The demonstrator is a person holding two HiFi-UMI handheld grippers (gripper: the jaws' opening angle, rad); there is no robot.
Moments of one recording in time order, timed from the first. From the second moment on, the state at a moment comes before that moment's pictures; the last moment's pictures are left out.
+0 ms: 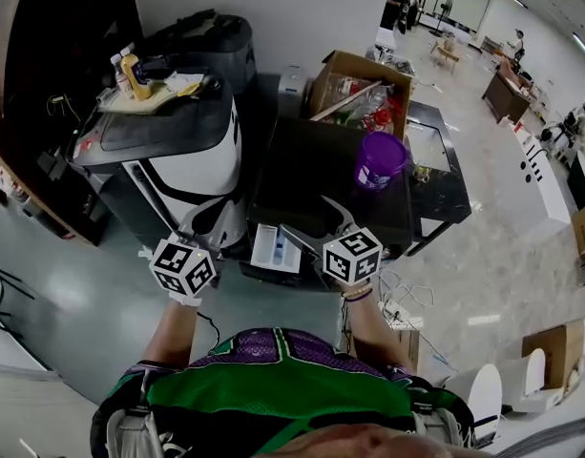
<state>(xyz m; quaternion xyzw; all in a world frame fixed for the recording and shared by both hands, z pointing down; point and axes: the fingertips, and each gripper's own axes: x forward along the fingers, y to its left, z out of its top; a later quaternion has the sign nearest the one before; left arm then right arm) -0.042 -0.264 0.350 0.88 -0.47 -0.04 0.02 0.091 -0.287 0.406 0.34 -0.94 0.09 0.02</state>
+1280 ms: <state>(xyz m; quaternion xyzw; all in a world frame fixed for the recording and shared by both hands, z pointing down) -0.084 -0.287 0.318 0.87 -0.49 -0.06 -0.01 0.059 -0.292 0.328 0.36 -0.93 0.00 0.01</state>
